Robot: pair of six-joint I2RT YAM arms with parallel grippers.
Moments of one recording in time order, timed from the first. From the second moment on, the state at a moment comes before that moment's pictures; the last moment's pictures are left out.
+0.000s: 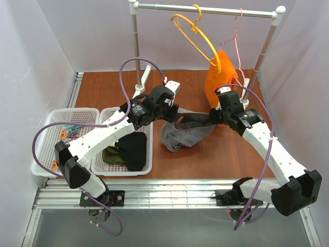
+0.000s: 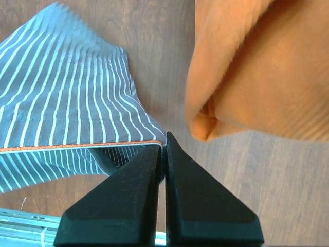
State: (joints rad) left arm -0.89 1.54 1.60 -0.78 -0.20 -0.32; right arm 0.44 1.19 1.12 -0.79 0.14 0.22
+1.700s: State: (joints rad) left arm -0.78 1.67 1.71 -0.67 0.21 -0.31; right arm 0.54 1.01 0.84 -0.34 -0.22 0.23
